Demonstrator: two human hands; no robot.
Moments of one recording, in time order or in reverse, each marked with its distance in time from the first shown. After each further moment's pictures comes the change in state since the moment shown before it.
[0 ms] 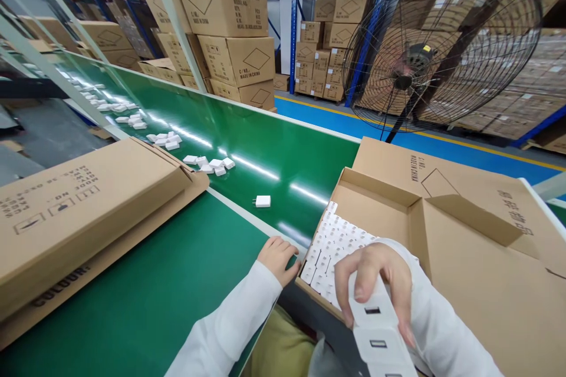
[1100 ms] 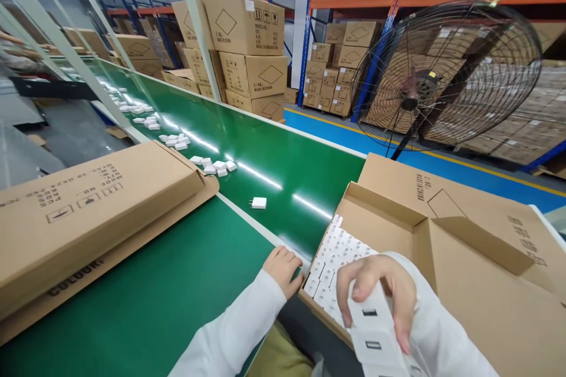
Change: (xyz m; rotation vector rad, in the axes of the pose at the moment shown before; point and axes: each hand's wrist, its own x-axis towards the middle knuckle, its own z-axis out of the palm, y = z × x) left_hand -0.004 0.001 0.003 0.049 0.035 0.016; right_hand 0.004 0.003 -0.003 -0.103 0.021 0.001
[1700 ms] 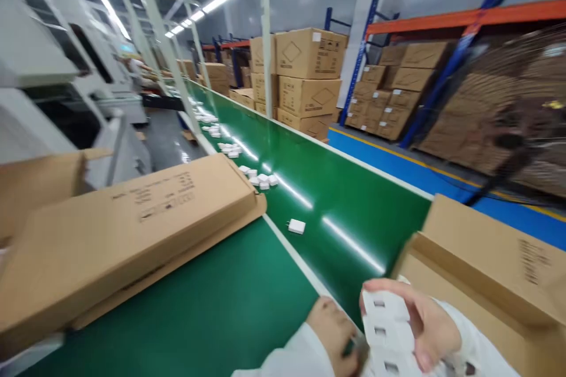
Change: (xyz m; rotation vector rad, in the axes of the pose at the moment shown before) left_hand 0.004 -0.016 0.024 -0.153 -0.112 -0.026; right_hand 0.008 0.040 -0.053 0.104 0.501 0.555
